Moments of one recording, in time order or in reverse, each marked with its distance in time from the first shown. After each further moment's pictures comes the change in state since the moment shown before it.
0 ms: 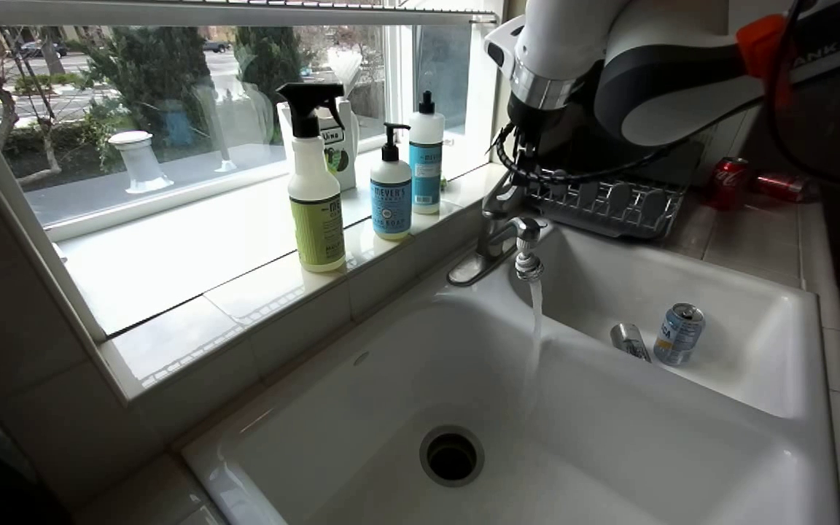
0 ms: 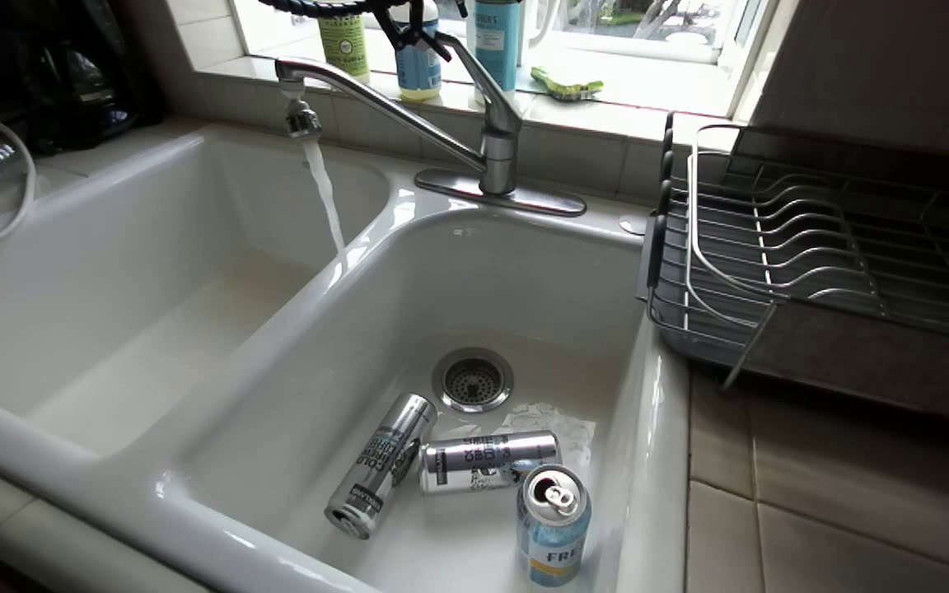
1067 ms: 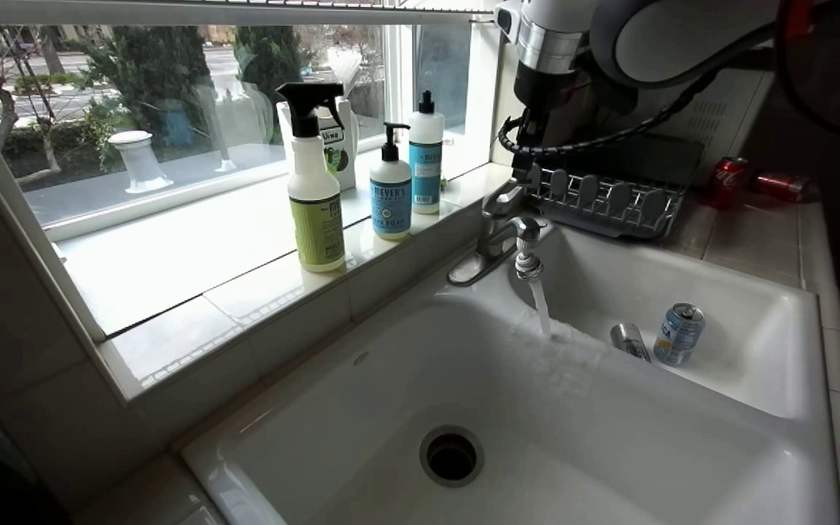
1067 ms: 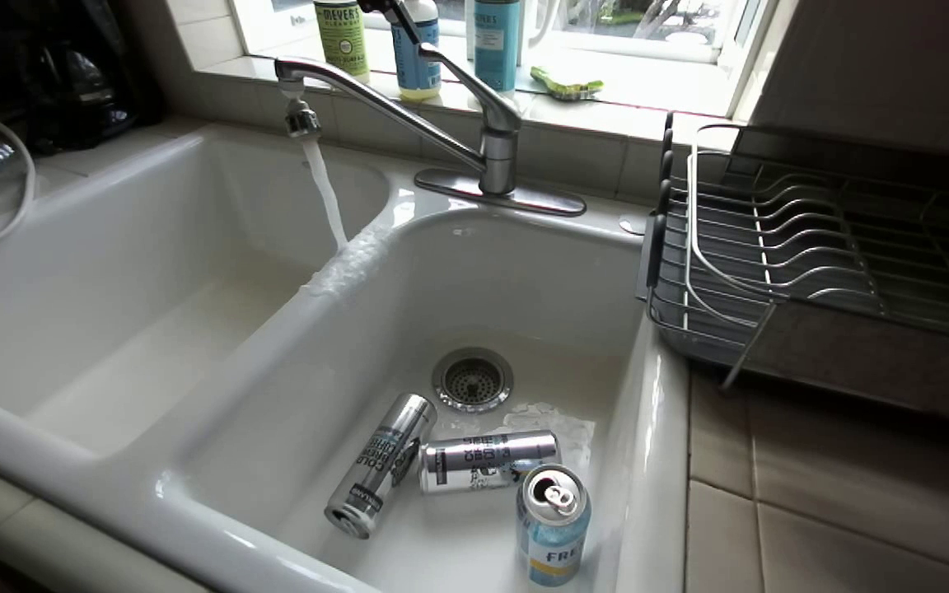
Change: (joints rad) arm 0.021 -0.026 -0.002 0.069 0.265 -0.161 -0.029
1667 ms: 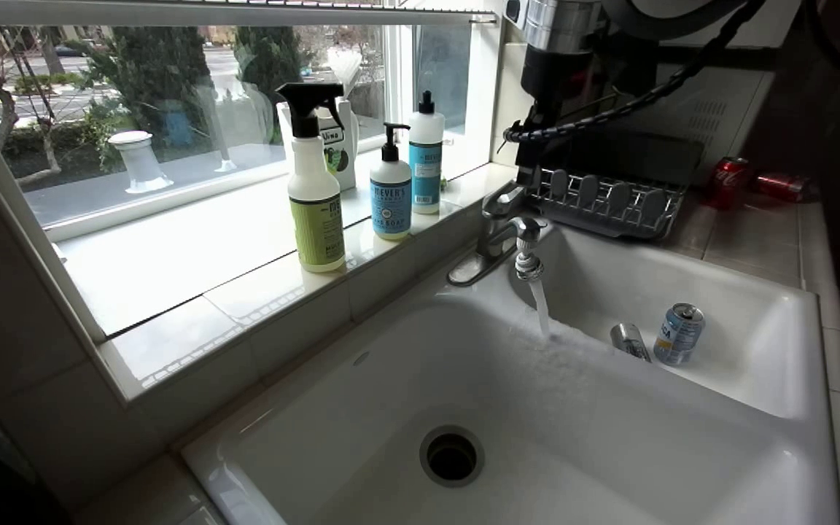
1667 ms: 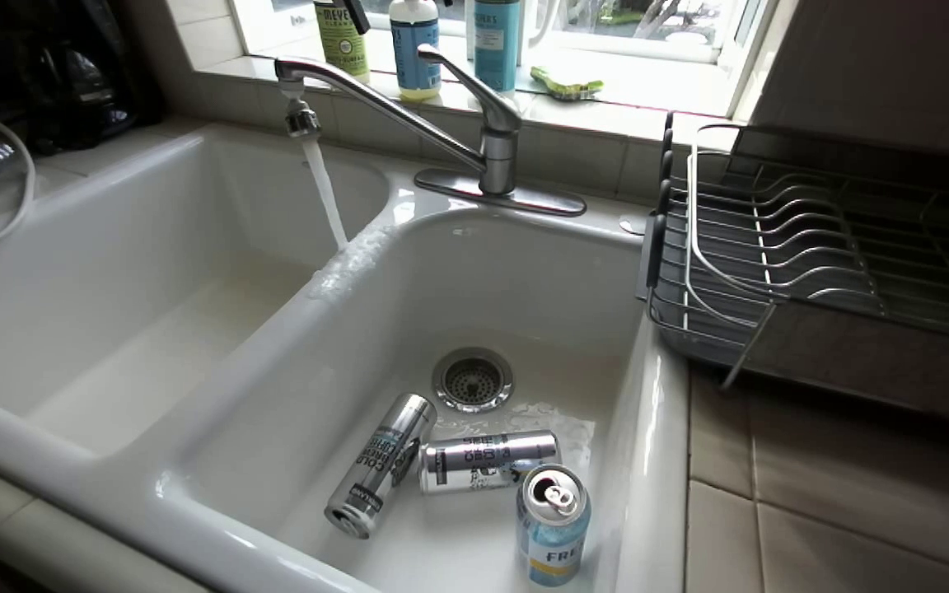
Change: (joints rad) arm 0.019 -0.037 0.002 0.018 0.218 -0.124 -0.024
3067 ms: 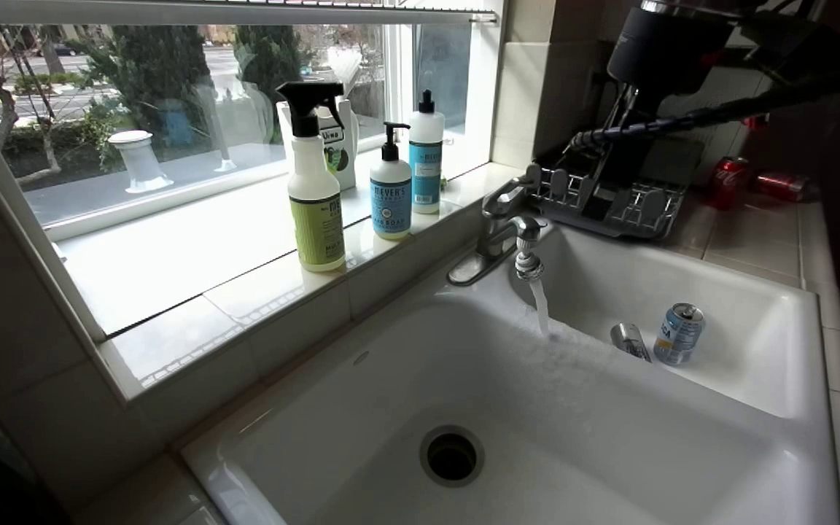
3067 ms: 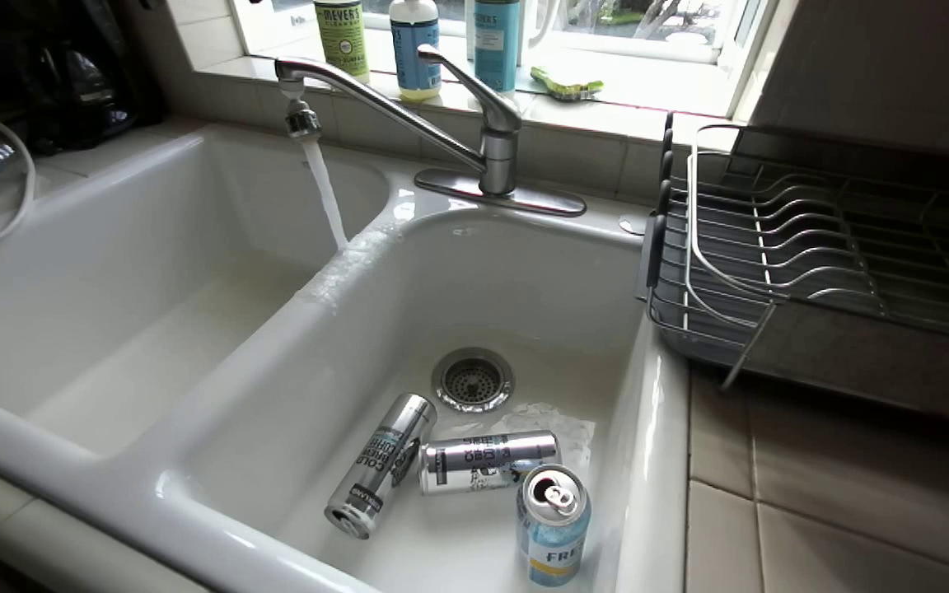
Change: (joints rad) arm 0.098 -0.366 0.038 -0.314 0.257 -0.043 0.018
